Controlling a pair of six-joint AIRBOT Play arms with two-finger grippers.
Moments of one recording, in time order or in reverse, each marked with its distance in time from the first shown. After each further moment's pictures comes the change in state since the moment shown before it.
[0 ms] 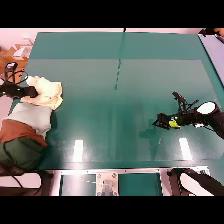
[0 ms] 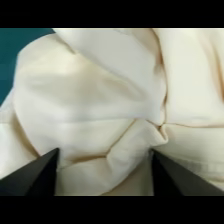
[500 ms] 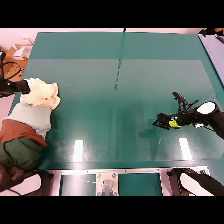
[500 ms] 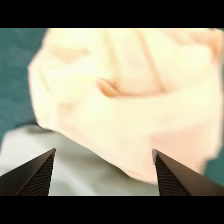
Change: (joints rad) left arm -0.066 0.240 0.000 0.274 -0.179 -0.345; right arm 0.000 0.000 0.000 0.000 0.000 0.000
